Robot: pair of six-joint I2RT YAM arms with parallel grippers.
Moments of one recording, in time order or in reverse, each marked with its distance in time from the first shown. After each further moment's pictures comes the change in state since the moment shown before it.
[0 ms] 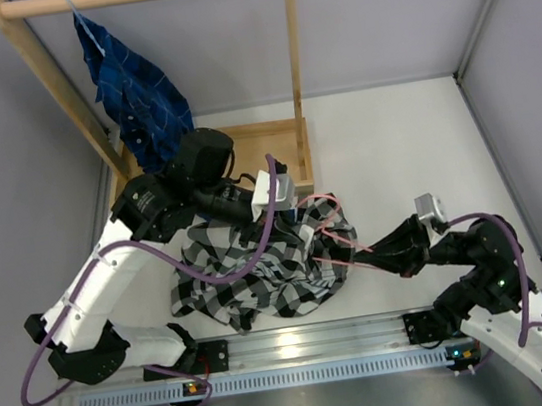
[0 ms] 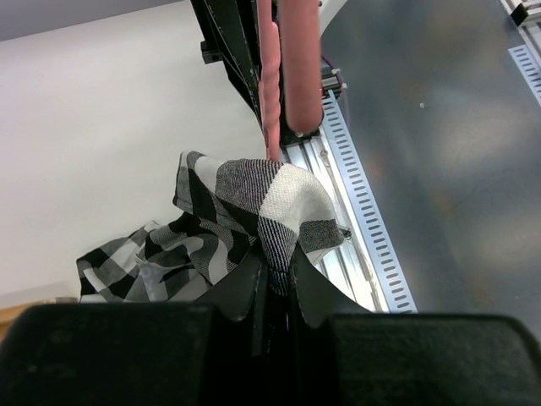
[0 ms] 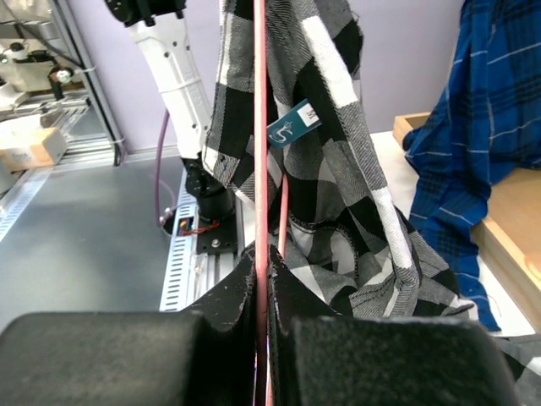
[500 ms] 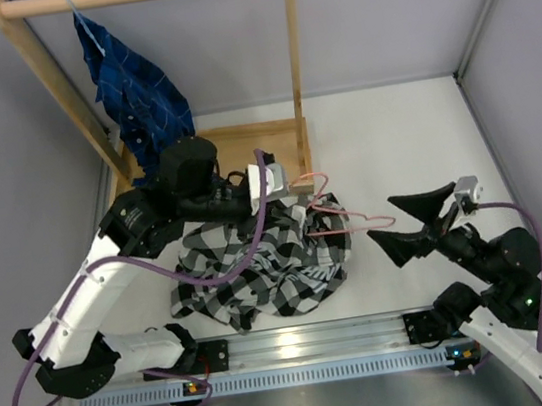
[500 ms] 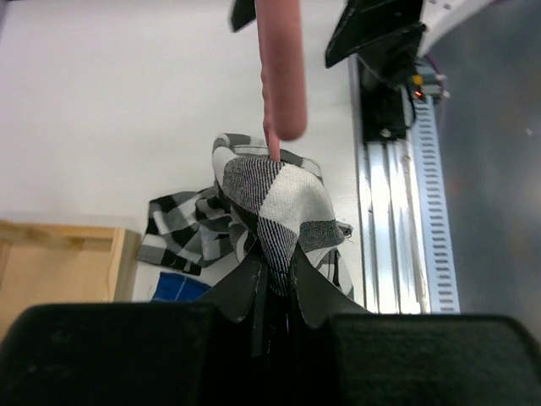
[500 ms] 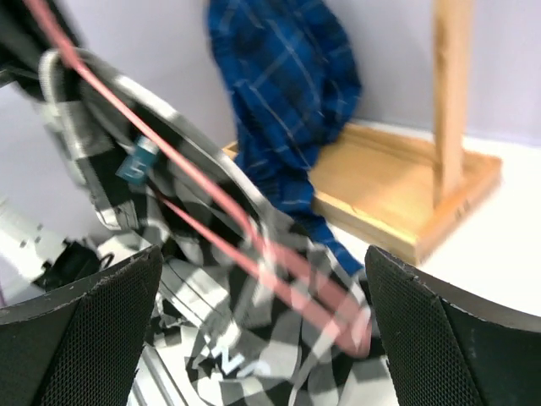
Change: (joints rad) left arm 0.000 -0.082 -0.082 0.137 -0.242 -0.118; right arm 0.000 -0.144 0.079 -0.270 0.578 -0.003
